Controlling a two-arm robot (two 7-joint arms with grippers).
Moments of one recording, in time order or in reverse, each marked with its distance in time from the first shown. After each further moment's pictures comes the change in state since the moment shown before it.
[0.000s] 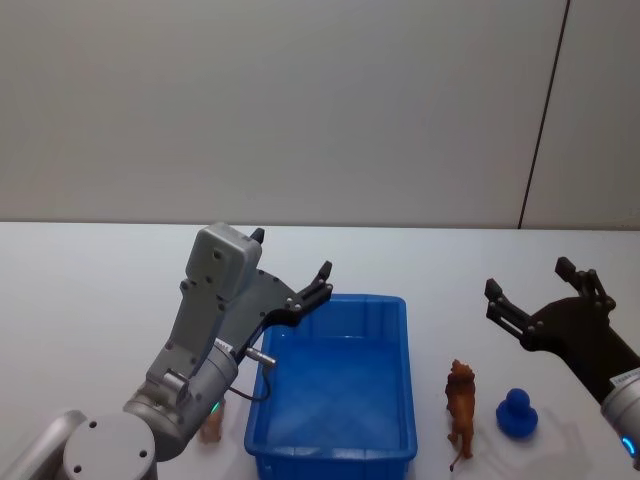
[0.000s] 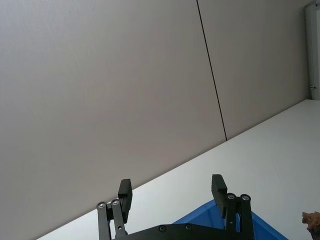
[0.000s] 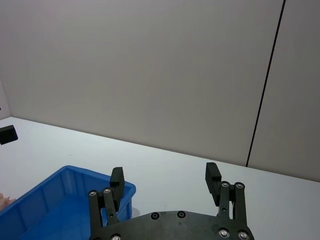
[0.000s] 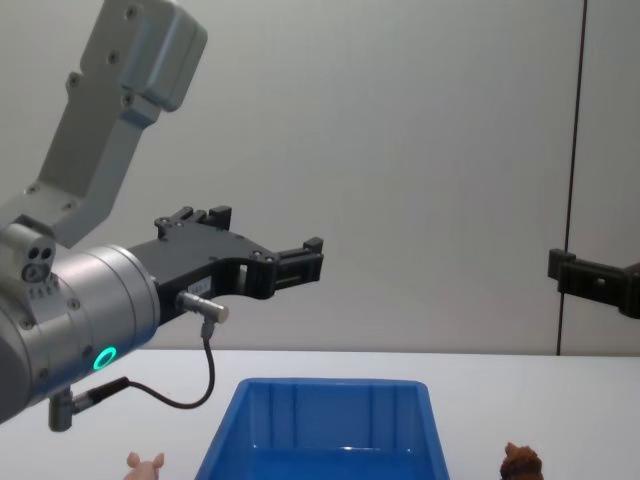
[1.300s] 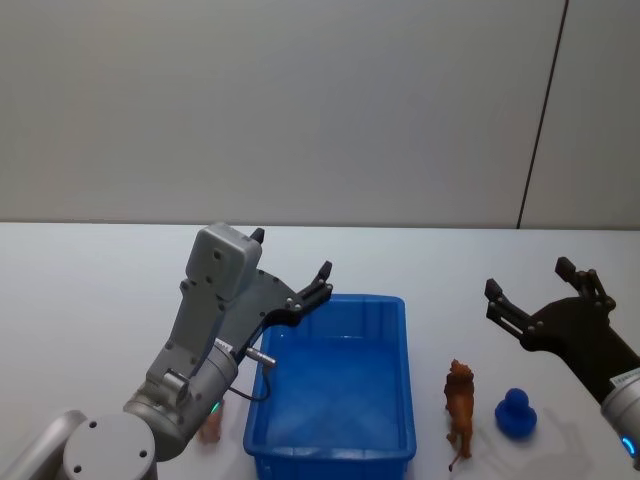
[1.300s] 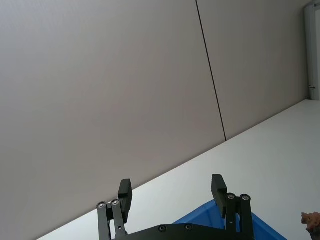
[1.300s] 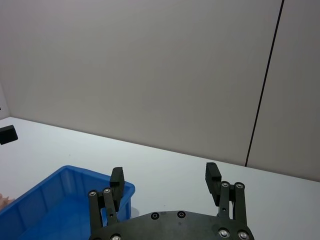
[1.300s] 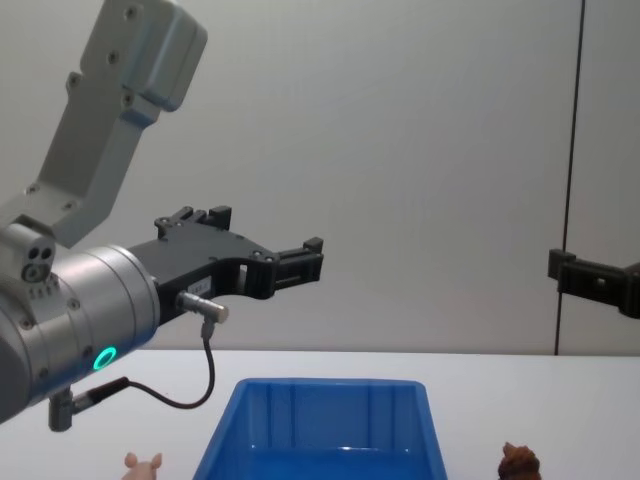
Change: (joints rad) left arm 0.000 0.000 0.000 0.000 0.000 0.000 0.000; right arm 0.000 0.000 0.000 0.000 0.000 0.000 0.000
